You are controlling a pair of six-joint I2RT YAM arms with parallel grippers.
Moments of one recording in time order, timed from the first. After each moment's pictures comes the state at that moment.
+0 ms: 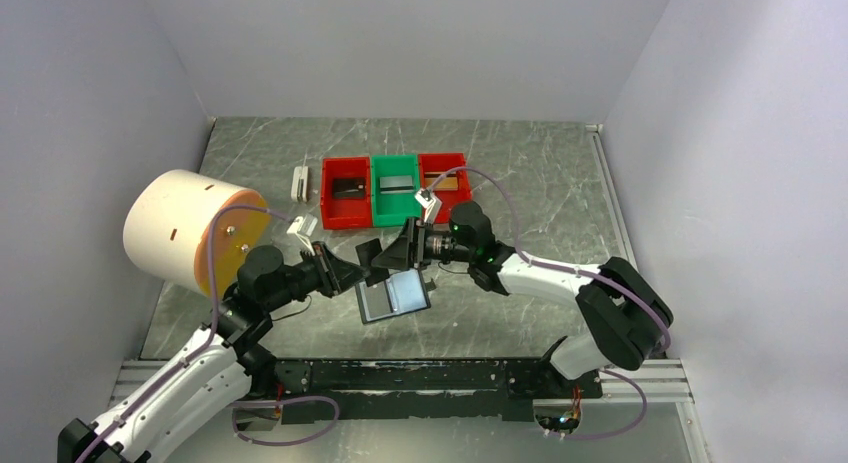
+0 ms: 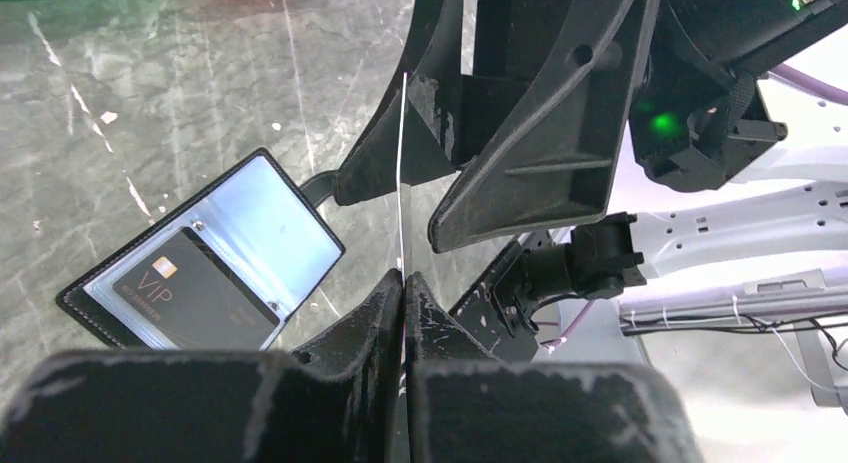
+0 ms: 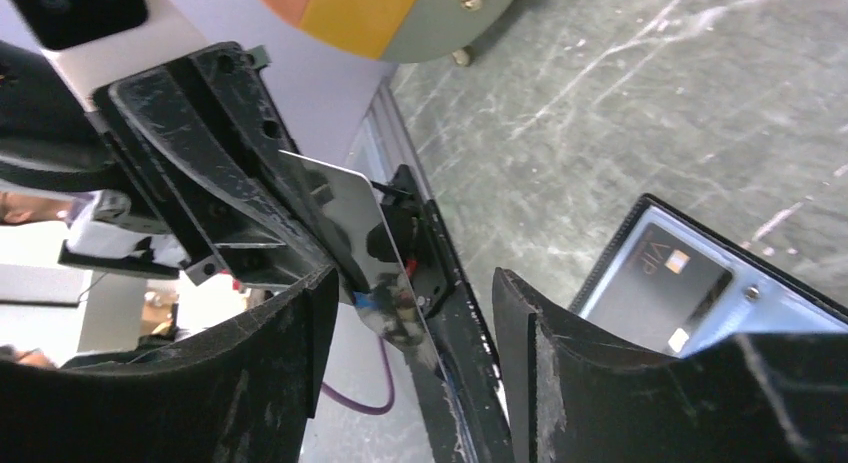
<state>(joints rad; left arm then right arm) -0.57 0.57 0.35 0.00 0.35 -0.79 0.77 1.46 0.68 0.53 -0.59 0.87</state>
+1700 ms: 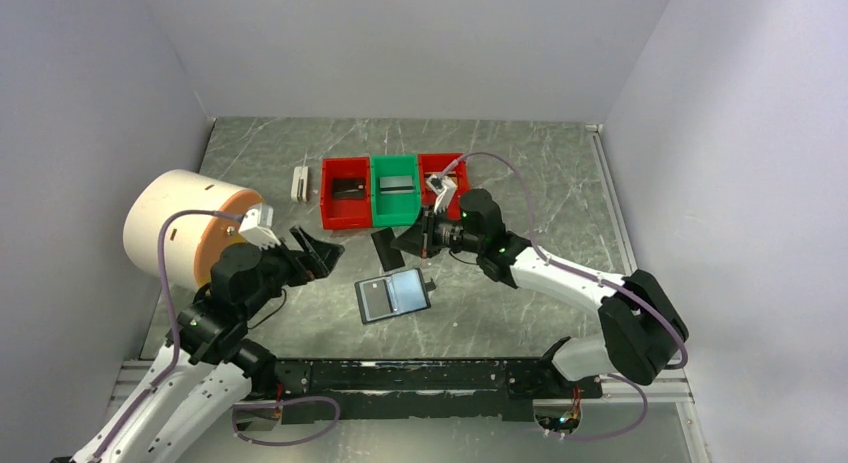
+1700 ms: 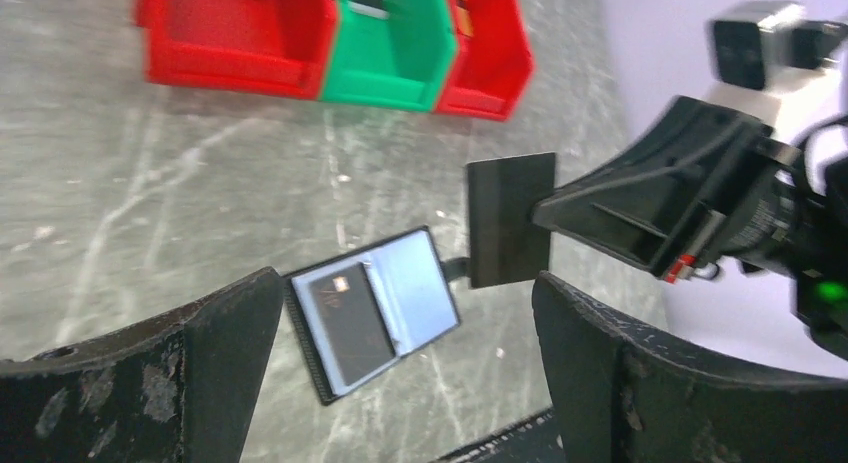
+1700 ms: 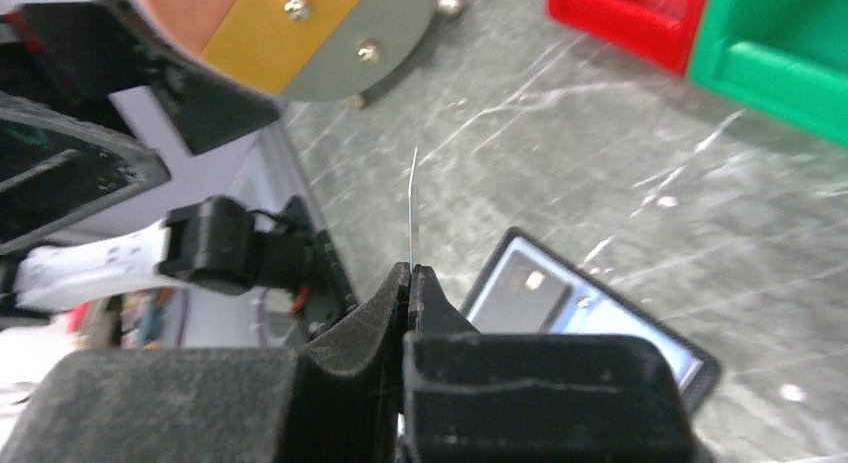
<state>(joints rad) -0.53 0.45 0.55 -0.40 -0.03 -0.77 0.71 1.37 0.73 0.35 -0.51 0.64</state>
